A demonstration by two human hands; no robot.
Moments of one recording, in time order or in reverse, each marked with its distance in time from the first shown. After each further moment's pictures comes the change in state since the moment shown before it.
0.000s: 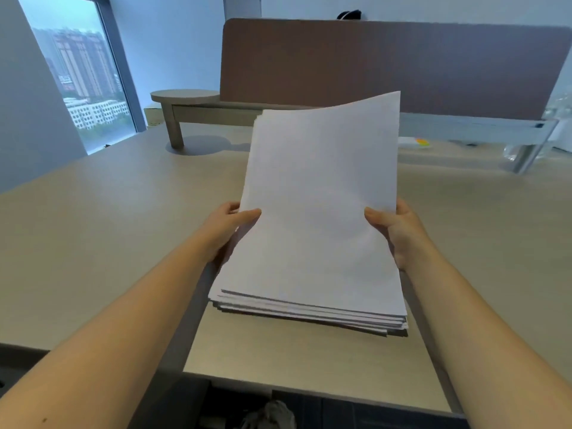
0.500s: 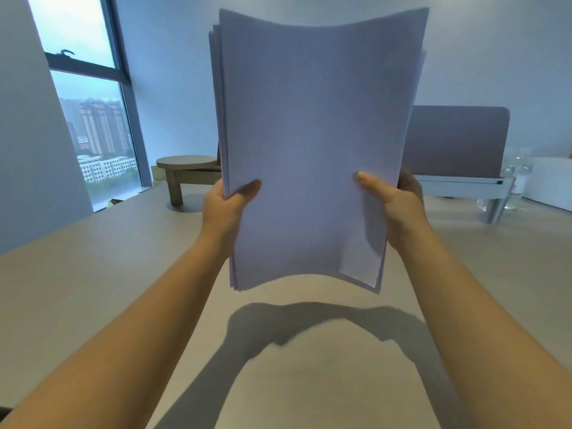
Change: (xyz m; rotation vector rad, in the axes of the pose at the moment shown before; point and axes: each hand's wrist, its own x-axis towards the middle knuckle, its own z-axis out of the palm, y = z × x) left_hand -0.028 0.107 0.033 -0.334 0.209 0.533; right_hand -0.003 -0.113 0.014 0.060 -0.039 -0.391
